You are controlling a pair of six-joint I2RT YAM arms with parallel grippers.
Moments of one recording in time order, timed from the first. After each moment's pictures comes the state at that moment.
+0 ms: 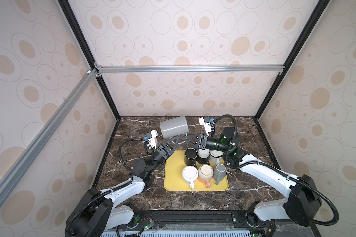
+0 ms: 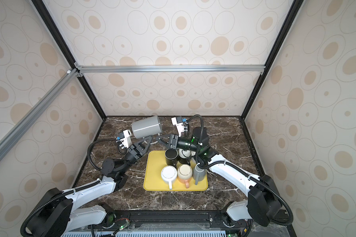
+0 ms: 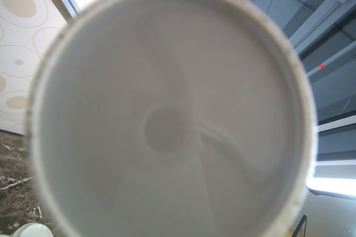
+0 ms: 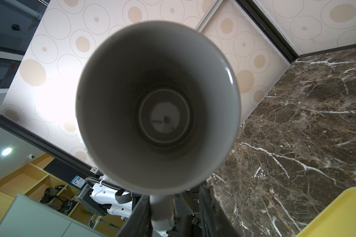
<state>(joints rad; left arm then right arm) -0.56 1.20 0.44 1.35 0.32 -1.27 0.66 1.37 1.00 0.48 -0.73 0.96</state>
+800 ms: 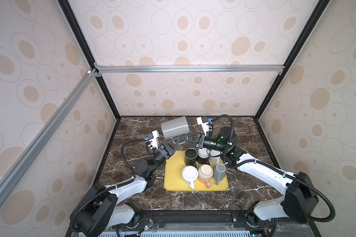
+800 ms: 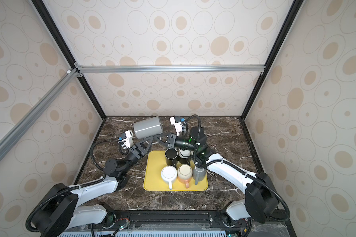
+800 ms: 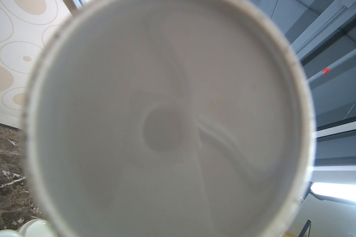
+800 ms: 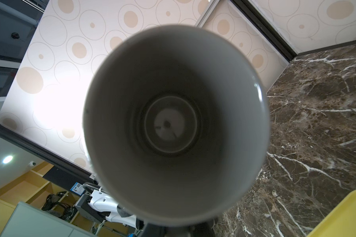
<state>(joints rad) -0.57 1.26 0.43 1.39 0.31 -1.28 0.67 1.40 1.01 0.50 -0.69 0.98</state>
